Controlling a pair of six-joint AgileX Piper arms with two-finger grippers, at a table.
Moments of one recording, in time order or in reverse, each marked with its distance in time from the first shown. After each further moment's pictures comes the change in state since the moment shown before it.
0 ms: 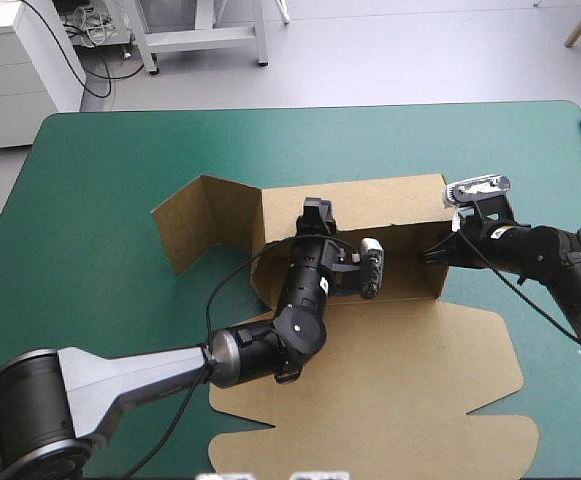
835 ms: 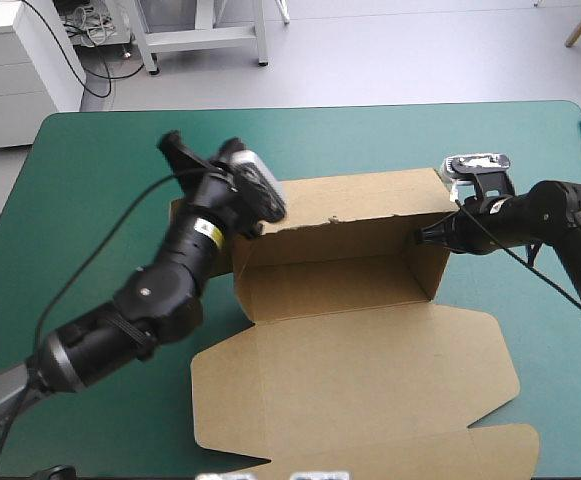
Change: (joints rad) left arm 0.208 -0.442 -0.009 -0.185 -0.106 0.000; right arm 0.013 0.044 -0.280 -0.109 0.406 0.267
